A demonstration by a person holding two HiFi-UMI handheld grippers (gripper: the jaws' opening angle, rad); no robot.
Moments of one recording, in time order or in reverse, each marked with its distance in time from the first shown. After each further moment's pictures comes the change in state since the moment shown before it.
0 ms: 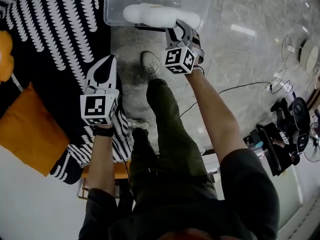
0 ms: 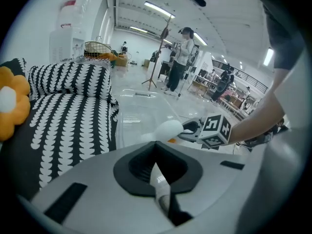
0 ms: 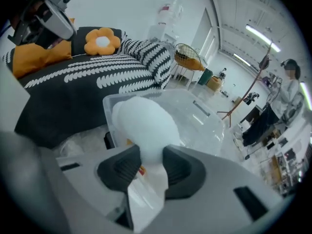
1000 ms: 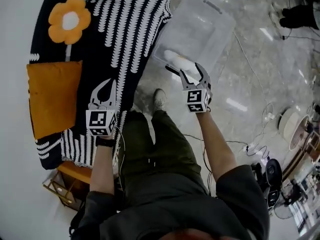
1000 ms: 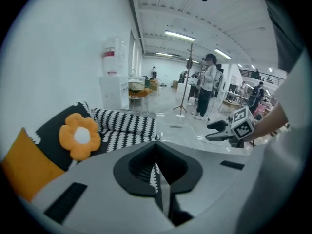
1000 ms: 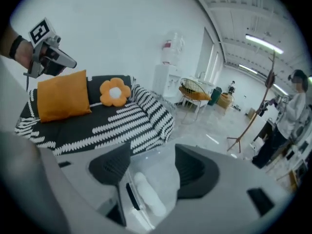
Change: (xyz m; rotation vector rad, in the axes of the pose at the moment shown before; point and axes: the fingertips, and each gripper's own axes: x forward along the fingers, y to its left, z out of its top) left arm -0.278 0.059 0.115 -0.127 -0.245 0.394; right arm -0.190 -0.045 0.221 -0.020 -0.249 0.168
